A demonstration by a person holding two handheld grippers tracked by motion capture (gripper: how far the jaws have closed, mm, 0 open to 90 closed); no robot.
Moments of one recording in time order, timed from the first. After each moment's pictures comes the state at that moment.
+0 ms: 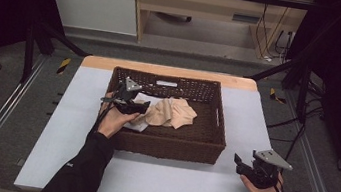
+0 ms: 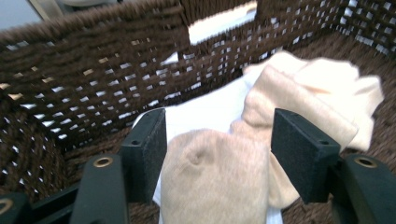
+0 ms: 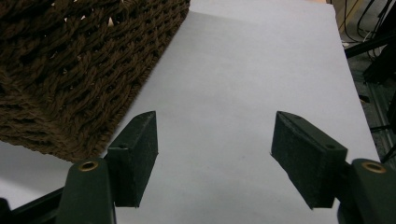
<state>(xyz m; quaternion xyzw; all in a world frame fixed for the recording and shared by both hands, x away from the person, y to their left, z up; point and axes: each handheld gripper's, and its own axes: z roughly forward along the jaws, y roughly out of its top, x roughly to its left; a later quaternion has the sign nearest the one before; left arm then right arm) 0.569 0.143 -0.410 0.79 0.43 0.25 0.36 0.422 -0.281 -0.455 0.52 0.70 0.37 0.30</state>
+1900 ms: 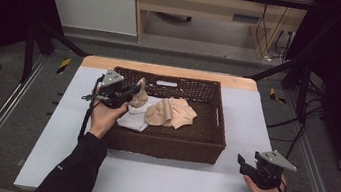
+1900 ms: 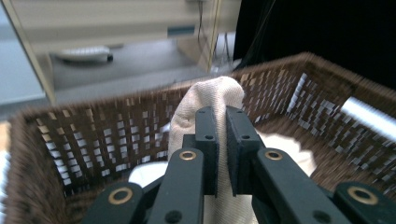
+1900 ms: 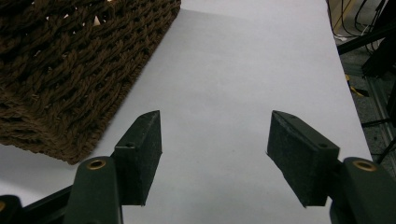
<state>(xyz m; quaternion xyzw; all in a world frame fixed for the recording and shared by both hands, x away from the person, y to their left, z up) 0.541 0.175 -0.362 0.70 0.41 0.25 0.53 0.421 -0.290 -0.456 0.54 0.70 0.38 0.30</state>
